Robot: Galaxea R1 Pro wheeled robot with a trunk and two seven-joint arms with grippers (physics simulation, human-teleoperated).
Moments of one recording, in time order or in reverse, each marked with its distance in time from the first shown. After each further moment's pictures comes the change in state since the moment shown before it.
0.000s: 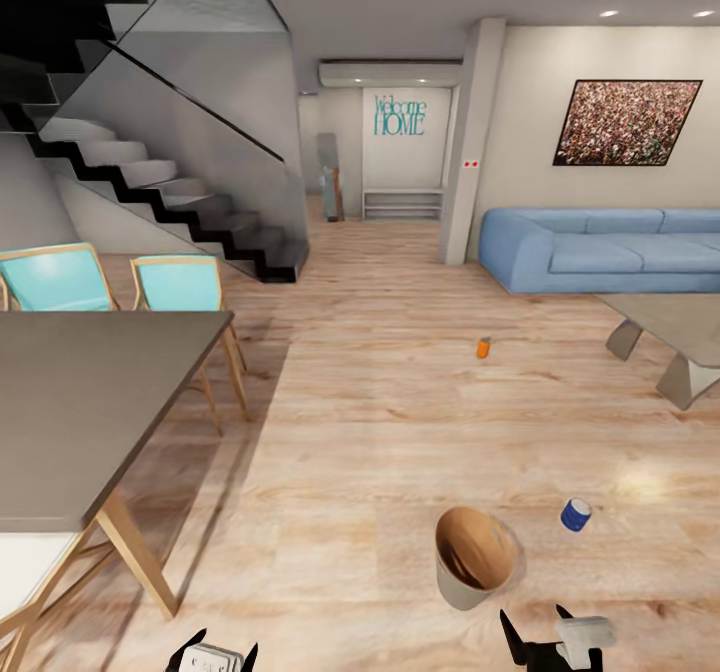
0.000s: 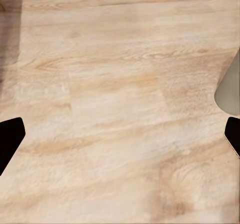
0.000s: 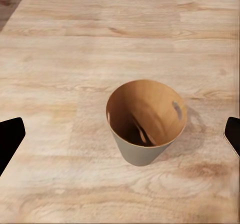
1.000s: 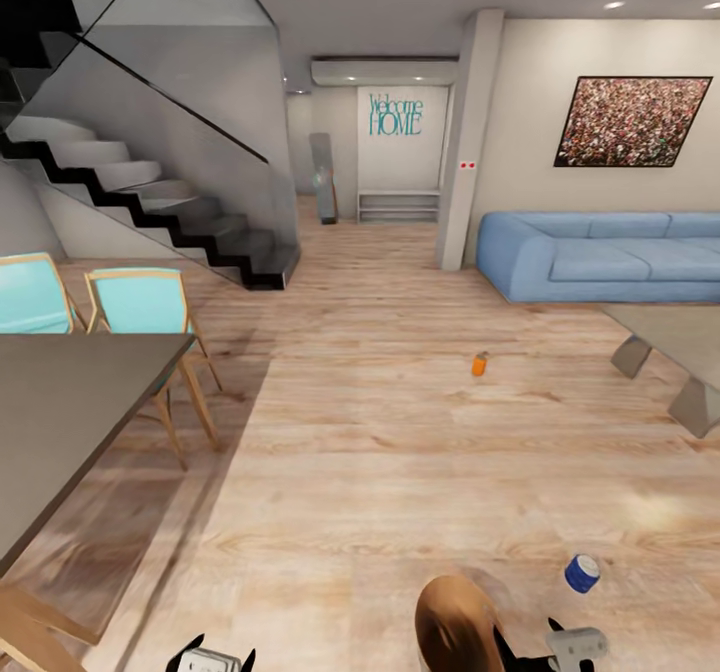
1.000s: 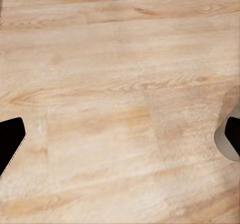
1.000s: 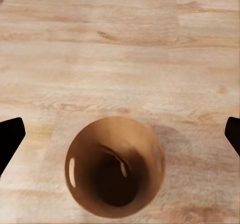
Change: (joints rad) left arm -0.001 0.003 0.006 0.020 0.002 0.002 -0.005; right arm 0.000 -0.001 0.036 0.046 0.008 0.000 -0.002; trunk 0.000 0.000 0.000
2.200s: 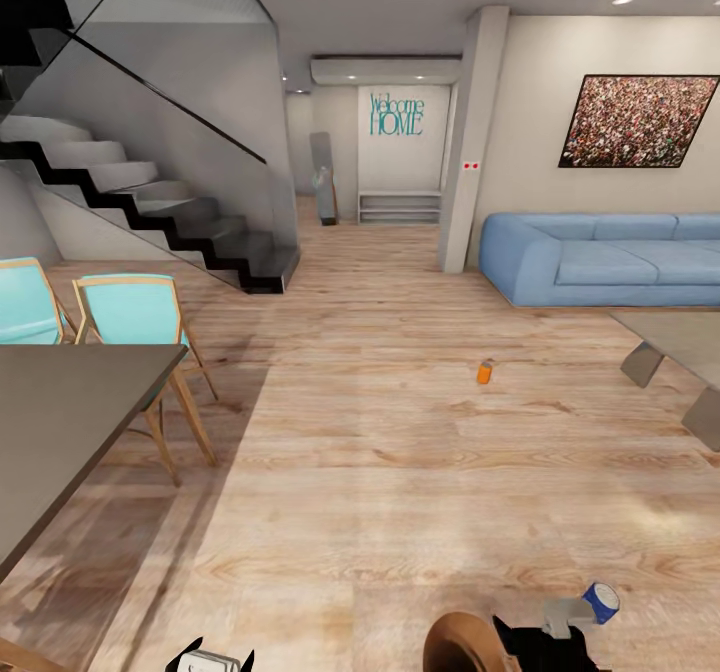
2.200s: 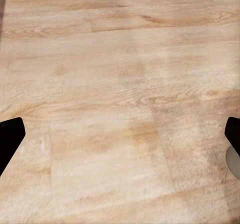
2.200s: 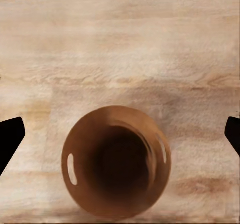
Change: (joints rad) left arm 0.000 -0.002 0.001 0.009 0.007 -0.001 0.006; right arm -0.143 -0.018 -0.027 0.030 -0.013 0.400 0.028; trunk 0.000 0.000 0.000
